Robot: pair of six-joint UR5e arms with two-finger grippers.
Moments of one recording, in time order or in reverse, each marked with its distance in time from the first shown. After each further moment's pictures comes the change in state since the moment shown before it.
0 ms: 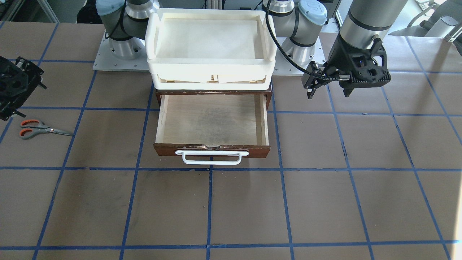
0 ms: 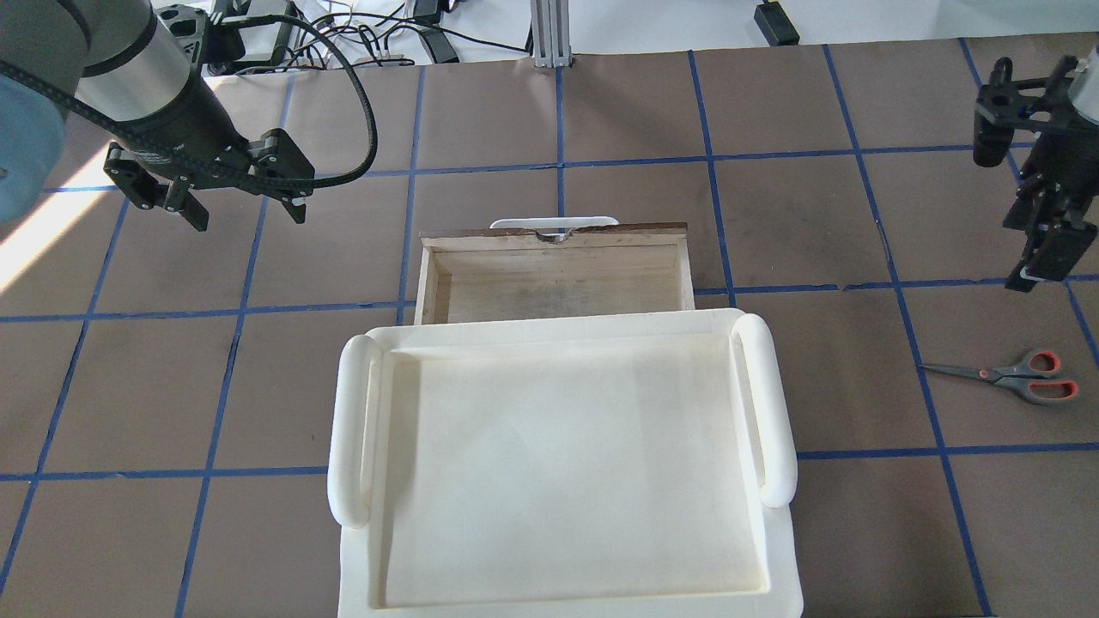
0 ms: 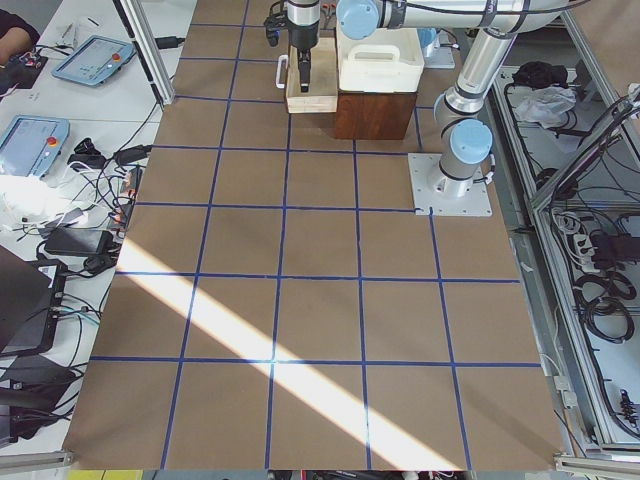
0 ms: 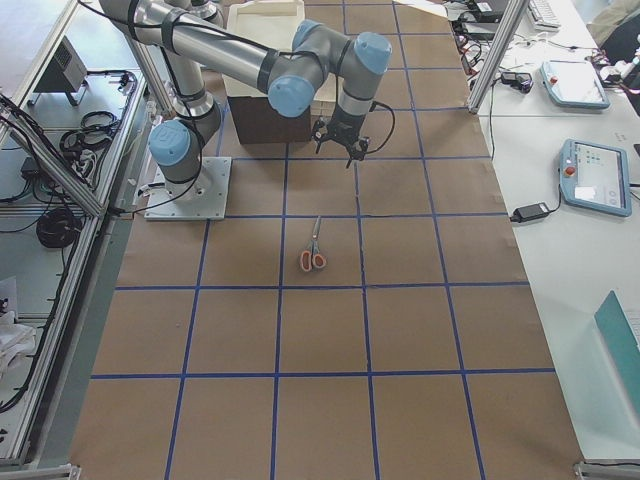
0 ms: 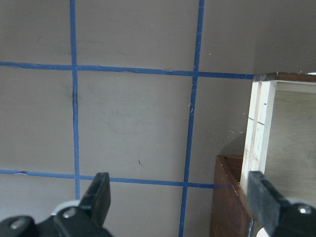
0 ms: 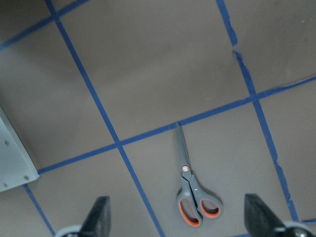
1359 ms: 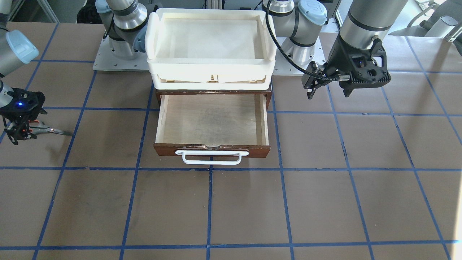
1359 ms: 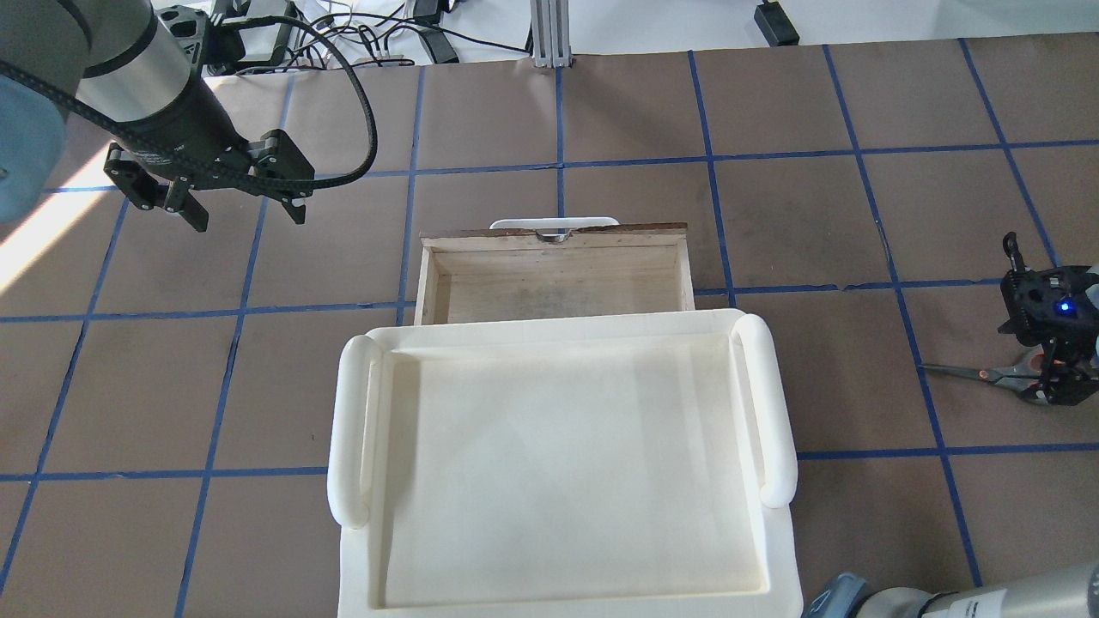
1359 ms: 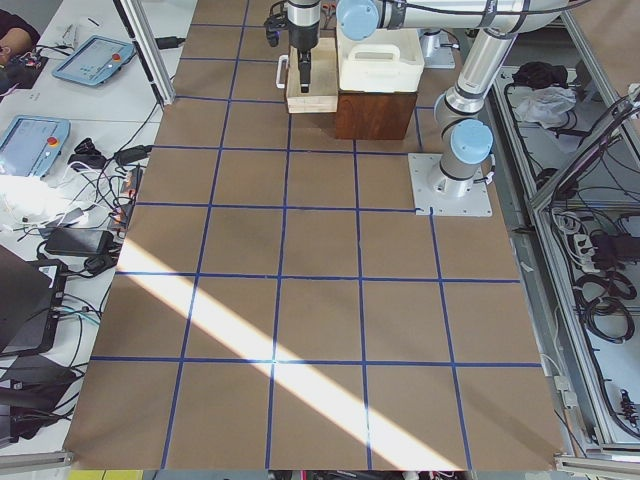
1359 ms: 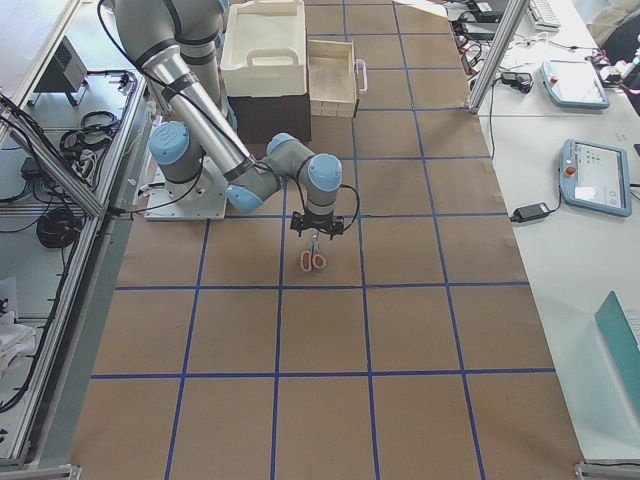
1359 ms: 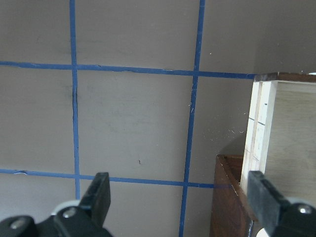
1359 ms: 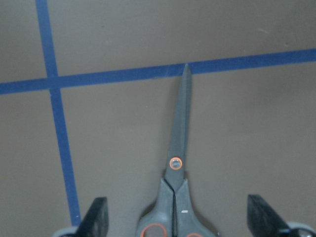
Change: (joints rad) left arm 0.000 -0.002 0.000 0.001 0.001 0.000; right arm -0.275 0.163 0.389 -0.656 0.094 -0.553
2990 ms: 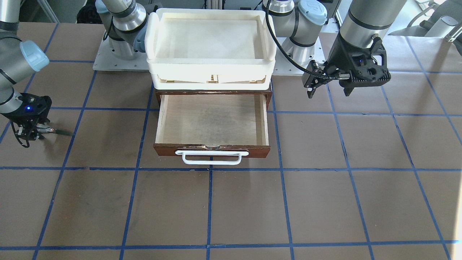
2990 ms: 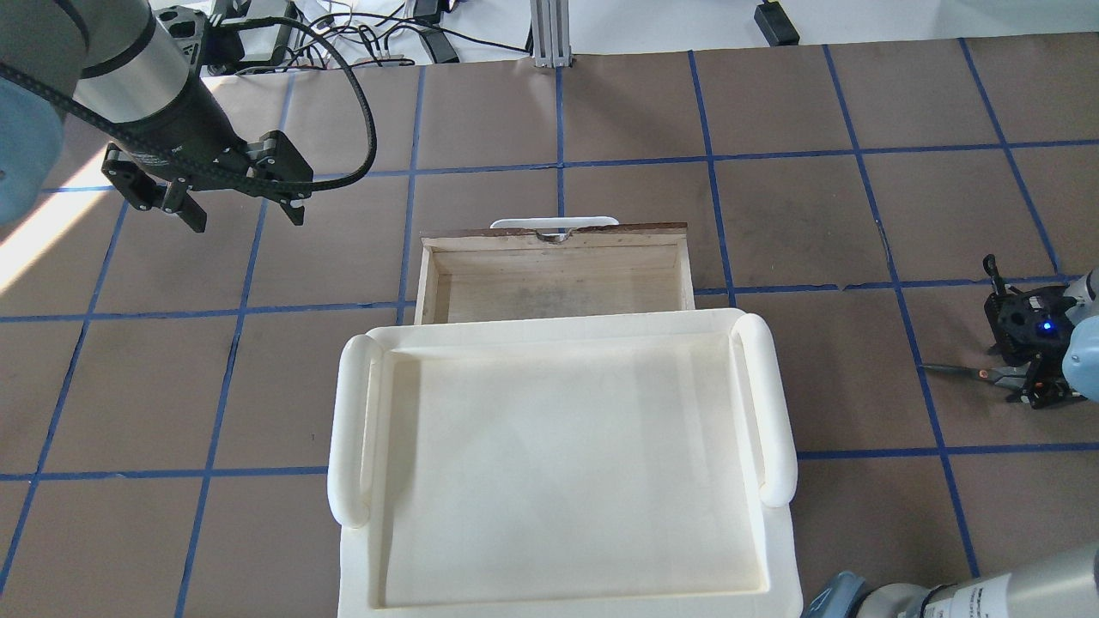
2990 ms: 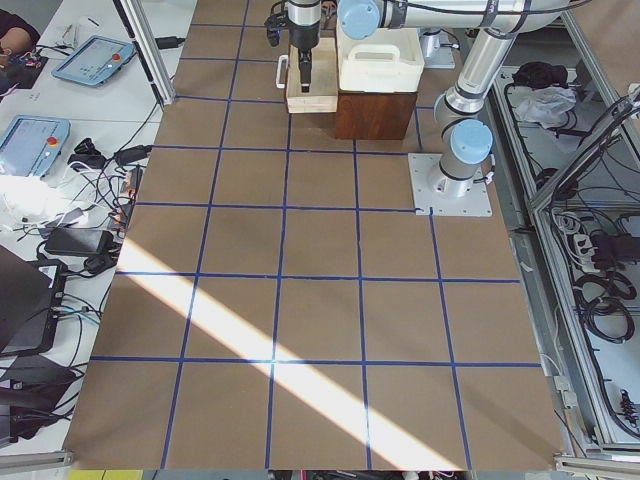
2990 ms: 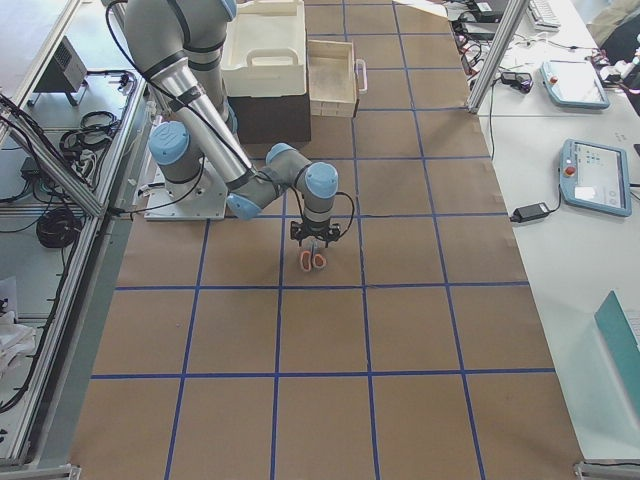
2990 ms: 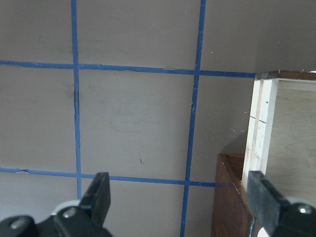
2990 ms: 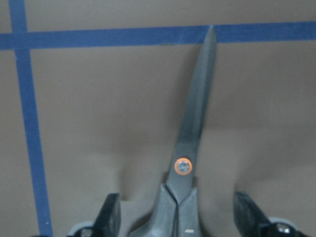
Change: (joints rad) left arm 0.000 0.005 -0.002 -0.005 0.004 0.006; right arm -0.001 0.039 0.055 -0.136 -0.023 -0.071
